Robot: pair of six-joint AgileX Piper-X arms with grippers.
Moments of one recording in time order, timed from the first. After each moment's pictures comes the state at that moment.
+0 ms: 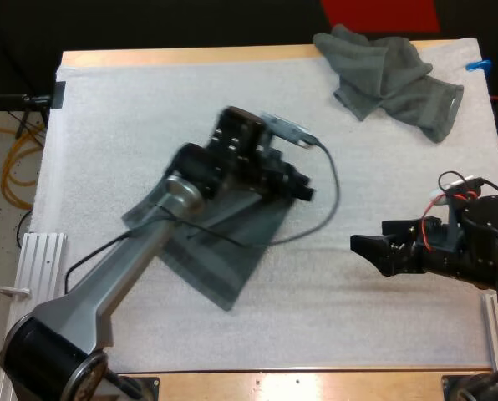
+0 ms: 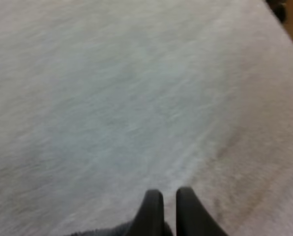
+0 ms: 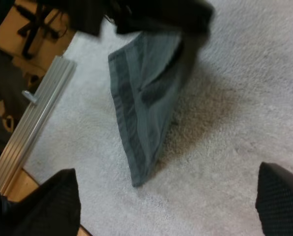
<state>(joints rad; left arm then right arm) -0.57 1.58 -1.30 0.72 0.49 -1.91 0.43 0.78 -0.85 0.80 -0.48 -1.52</state>
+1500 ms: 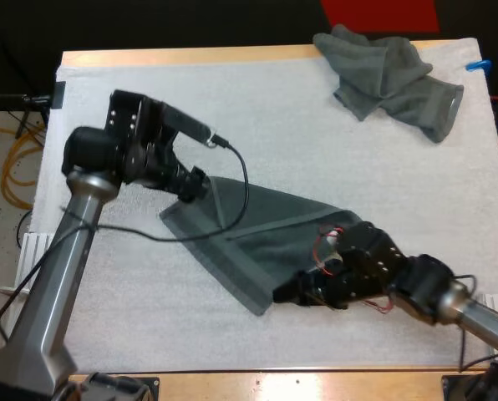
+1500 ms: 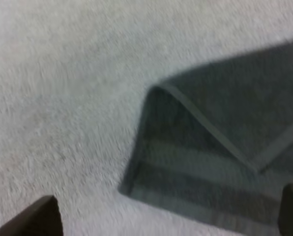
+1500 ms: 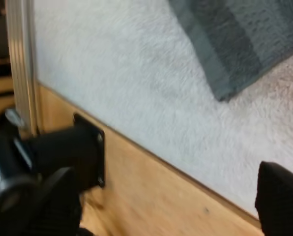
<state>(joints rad) -0.23 1.40 -1.37 1.21 0.03 -1.50 0.82 1.23 -0.69 0.45 -0.54 -0.94</state>
